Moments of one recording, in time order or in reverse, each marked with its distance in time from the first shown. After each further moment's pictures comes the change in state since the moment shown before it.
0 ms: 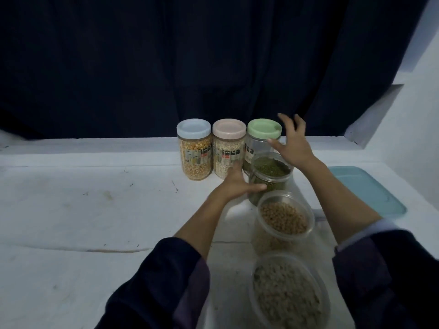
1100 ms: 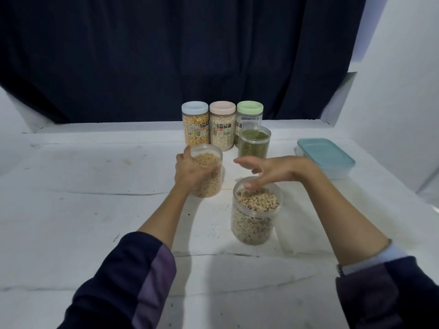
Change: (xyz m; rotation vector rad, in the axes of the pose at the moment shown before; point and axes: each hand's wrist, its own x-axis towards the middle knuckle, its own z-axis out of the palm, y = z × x) left_hand -0.154 -0.029 -0.022 0.171 0.531 -0.065; right_hand -0.193 -0.057 -0.052 -0.008 -0.991 -0.057
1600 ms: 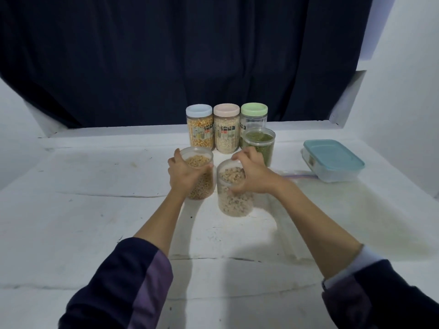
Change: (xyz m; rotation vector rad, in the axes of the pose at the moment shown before) left_hand 0.004 -0.013 -0.005 0.001 0.166 -0.054; right_hand 0.037 -0.005 0.038 -0.230 0.520 -0.035
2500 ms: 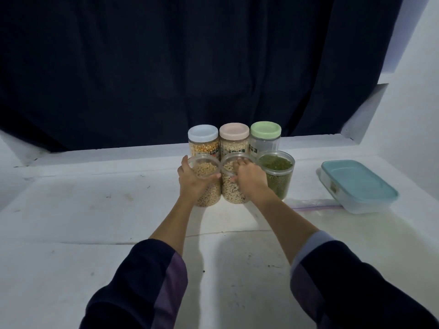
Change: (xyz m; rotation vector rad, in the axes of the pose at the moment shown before) left_hand 0.110 0.004 0.029 -0.179 -0.127 0.037; right_hand 0.149 0.002 0.016 -0.387 0.197 0.166
